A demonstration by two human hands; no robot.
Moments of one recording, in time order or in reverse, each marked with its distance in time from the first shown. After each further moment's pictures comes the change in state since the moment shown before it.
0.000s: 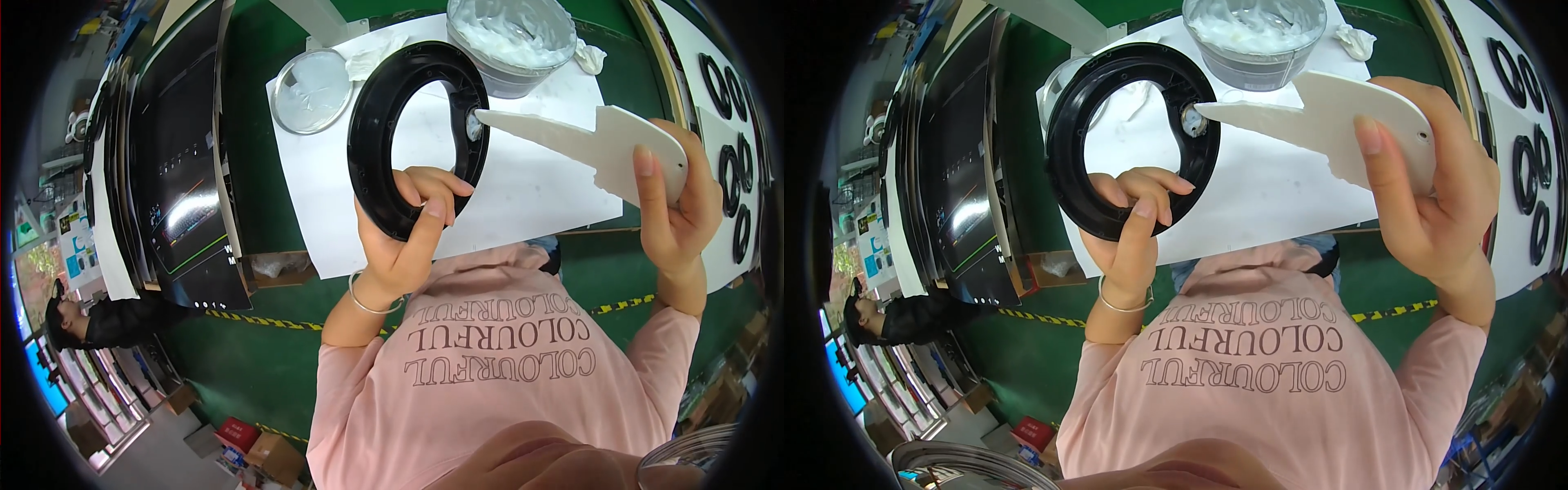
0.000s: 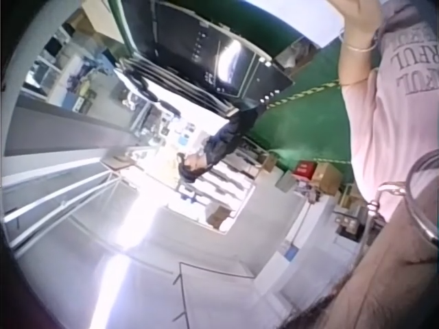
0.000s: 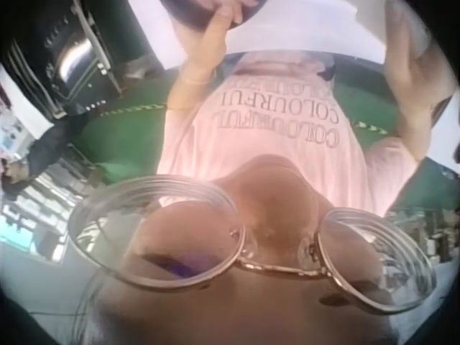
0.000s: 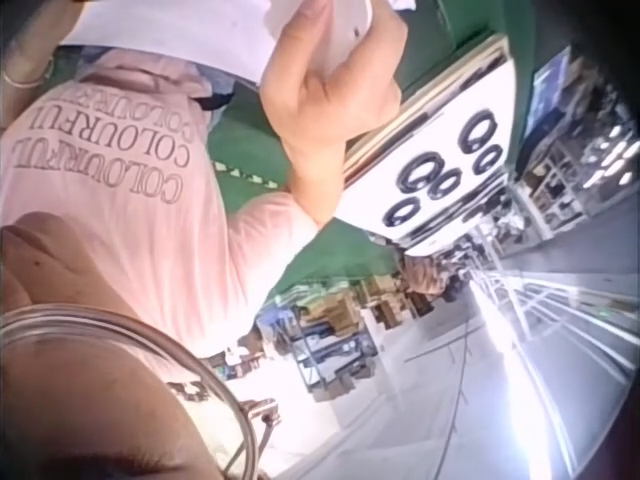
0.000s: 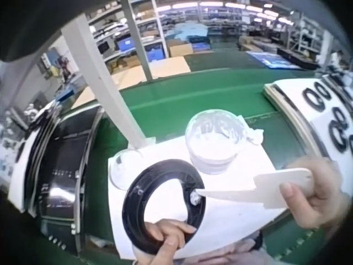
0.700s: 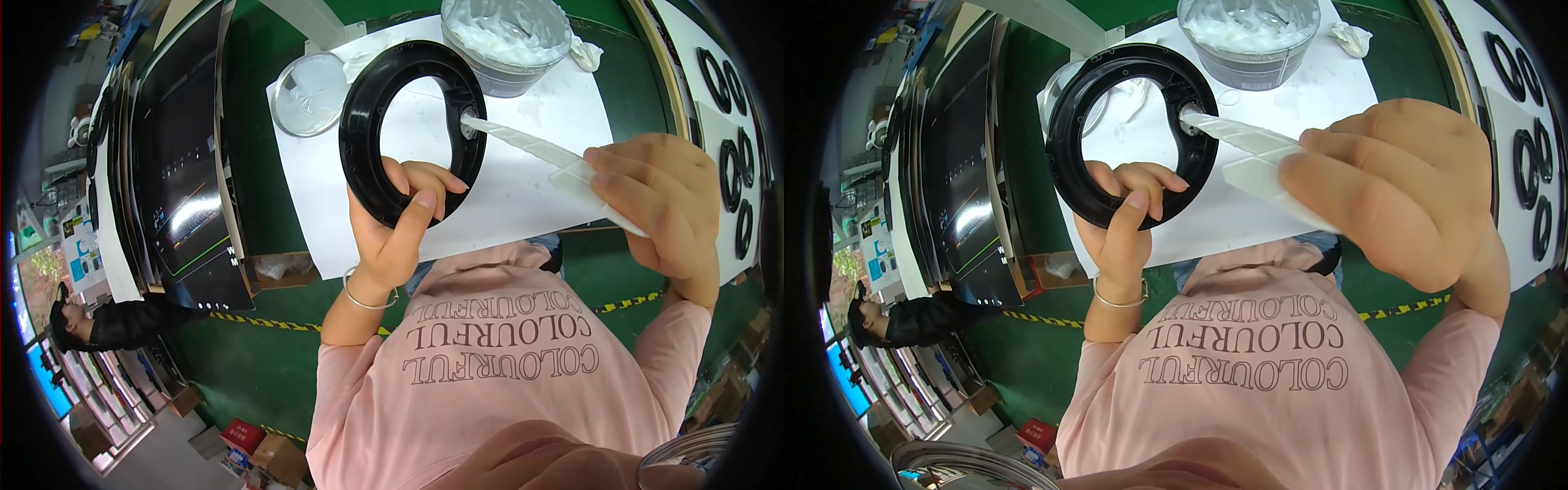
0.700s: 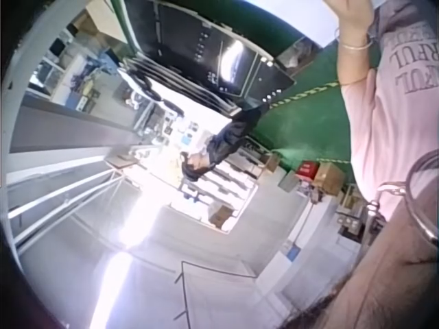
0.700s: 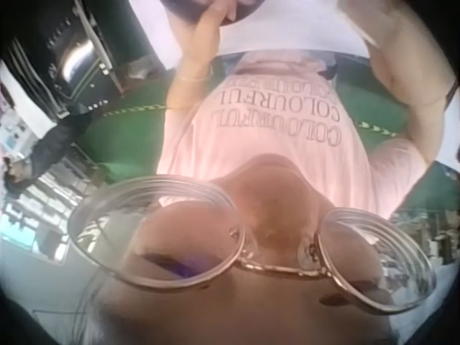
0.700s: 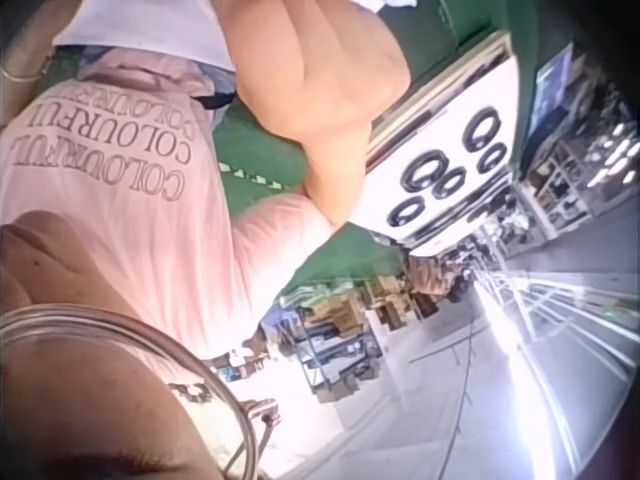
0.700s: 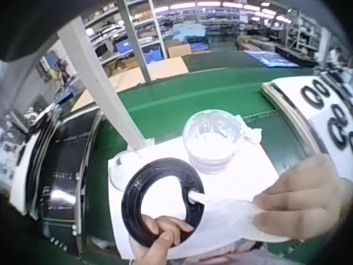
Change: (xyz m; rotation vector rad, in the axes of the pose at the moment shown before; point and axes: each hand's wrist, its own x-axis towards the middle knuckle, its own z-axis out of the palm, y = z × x) left_hand 0.006 0.001 -0.004 -0.064 0.005 -0.085; right_hand 0.023 -0.002 -0.006 -0.066 -0.251 -0.584
